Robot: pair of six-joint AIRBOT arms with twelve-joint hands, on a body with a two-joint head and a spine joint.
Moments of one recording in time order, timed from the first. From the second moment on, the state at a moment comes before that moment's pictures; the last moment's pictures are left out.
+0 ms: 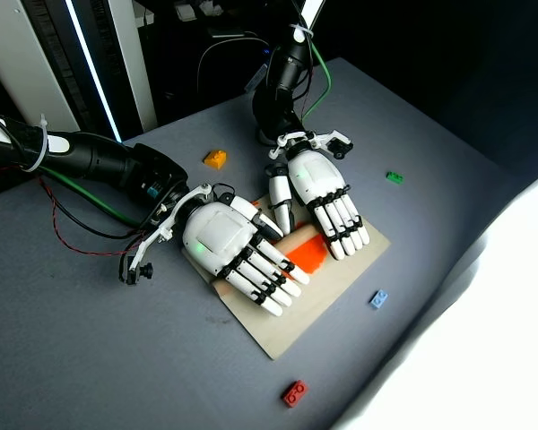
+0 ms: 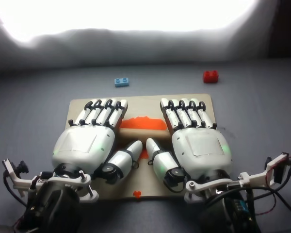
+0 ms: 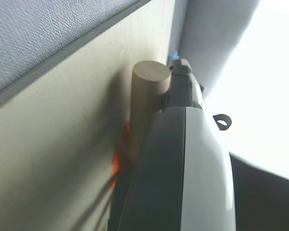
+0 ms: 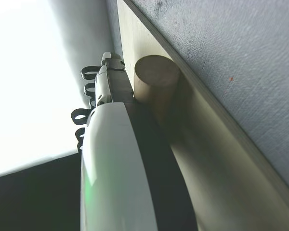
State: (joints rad) left arm 0.82 -1.41 1.16 -0.76 -1.16 1.47; right arm -0.72 -1.73 1.26 0.93 1.31 -1.57
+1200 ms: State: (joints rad) left arm 0.79 -1.45 1.25 -0.77 -1.13 1.45; right arm -0.69 -1.73 1.33 0.93 1.26 -1.53
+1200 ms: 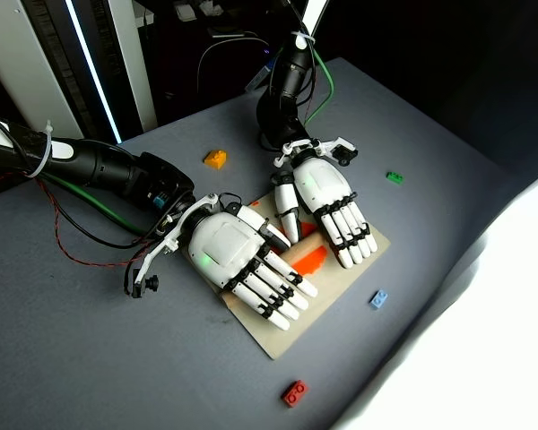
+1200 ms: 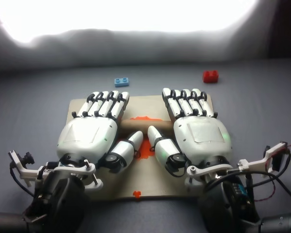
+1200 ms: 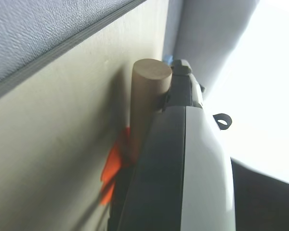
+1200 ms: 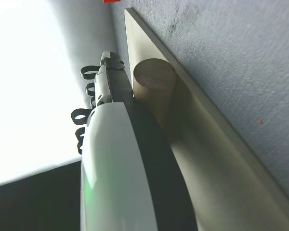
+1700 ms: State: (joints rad) left arm 0.77 -1.47 1.28 -0.77 -1.11 1.45; right arm -0.69 -1.73 1.36 0.93 1.23 -1.51
